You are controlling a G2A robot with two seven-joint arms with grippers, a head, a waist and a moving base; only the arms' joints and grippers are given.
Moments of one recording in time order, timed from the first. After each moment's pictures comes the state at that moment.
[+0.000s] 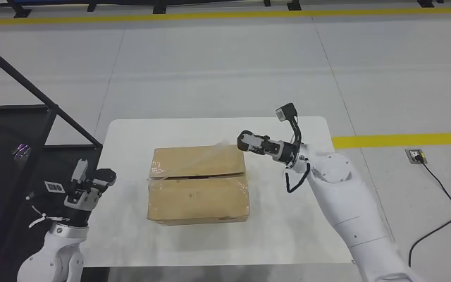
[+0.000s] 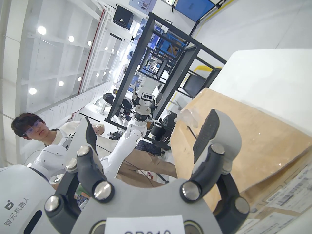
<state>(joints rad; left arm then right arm) 1.43 -1.15 -1.82 -1.70 -0.44 -0.32 -0.43 -0.52 -1.36 1.16 -1.01 0.27 -0.62 0.98</state>
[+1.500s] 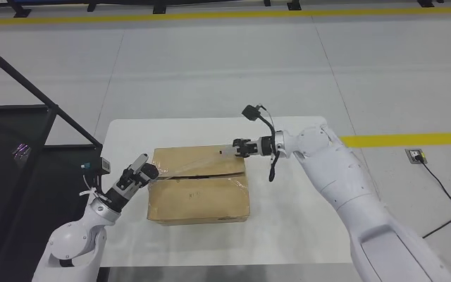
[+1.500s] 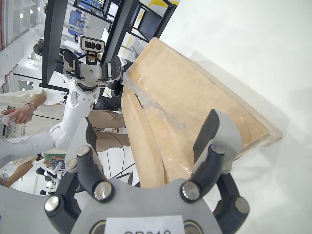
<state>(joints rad) 1.22 -1.13 -1.63 -1.60 -0.28 -0.25 -0.62 -0.14 -1.48 0.85 -0.47 0.05 -0.71 1.09</state>
